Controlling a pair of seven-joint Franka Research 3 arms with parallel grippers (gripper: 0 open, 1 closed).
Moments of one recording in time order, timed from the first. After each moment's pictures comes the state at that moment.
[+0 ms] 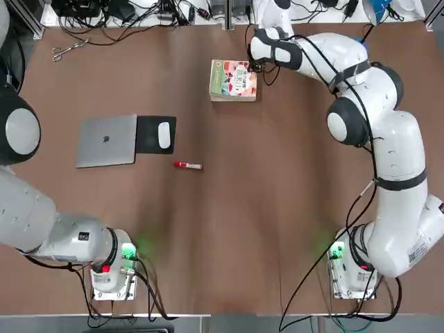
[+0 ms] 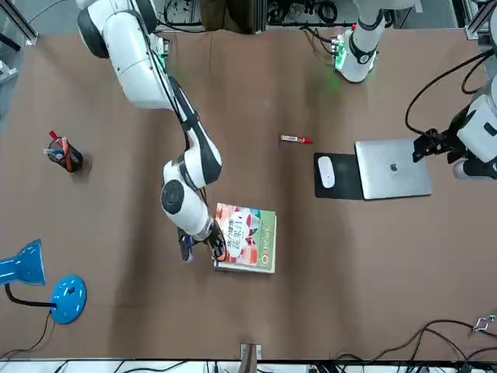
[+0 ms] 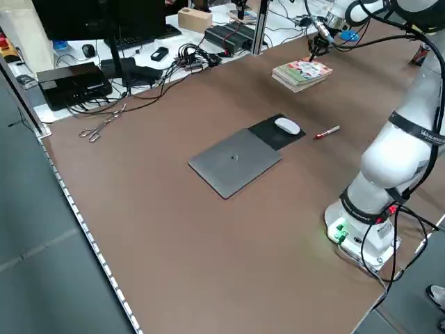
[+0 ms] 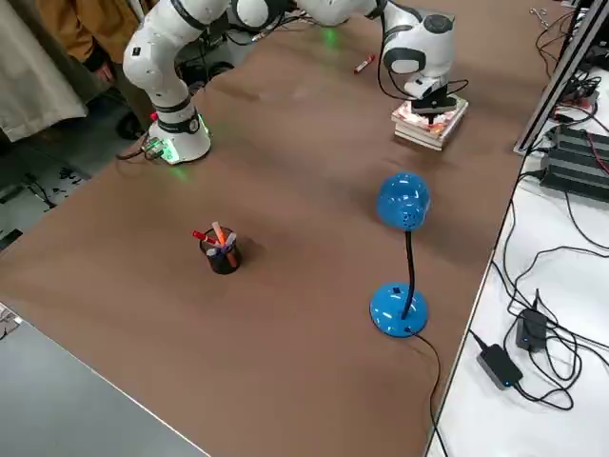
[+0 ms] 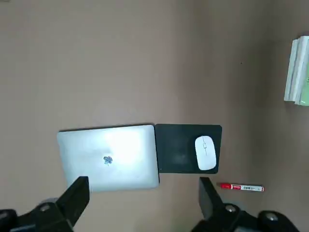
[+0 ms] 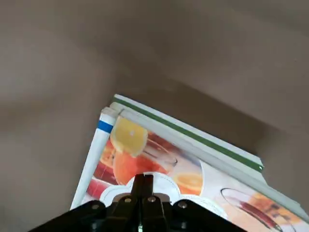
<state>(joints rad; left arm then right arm) -0.08 0.11 0.01 -1.50 -0.01 1.58 -0.02 0.53 0.88 -0.04 -1.28 0.30 2.38 1.52</state>
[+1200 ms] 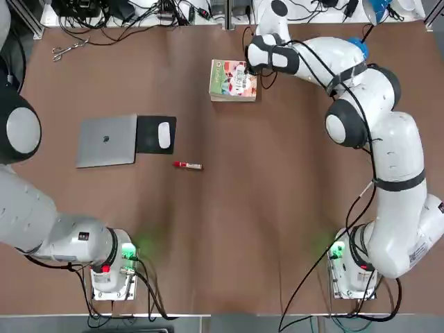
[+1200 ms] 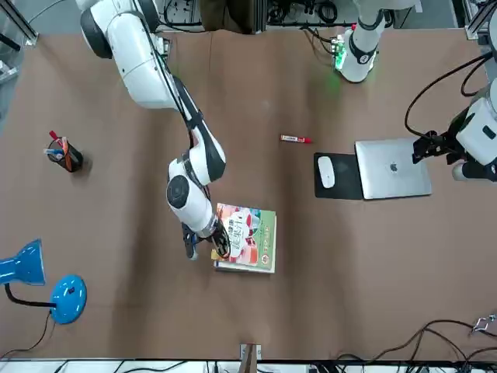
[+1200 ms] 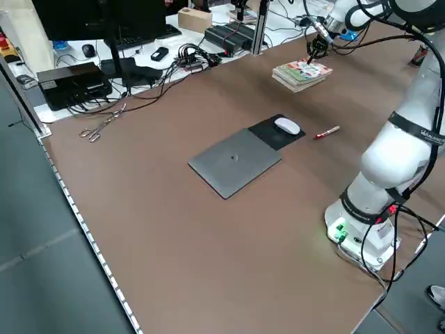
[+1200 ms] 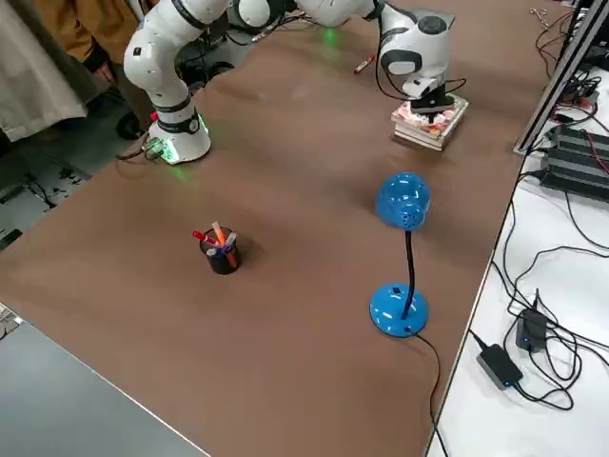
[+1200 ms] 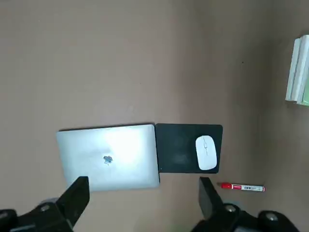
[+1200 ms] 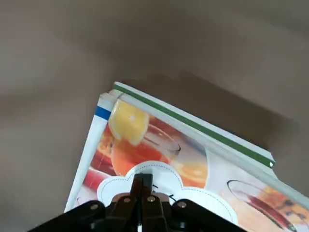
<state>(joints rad) -0.07 0.11 0.02 -1.50 -0.01 1.58 -0.02 0.55 0.89 -0.03 -1.31 0.30 2.44 1.52</state>
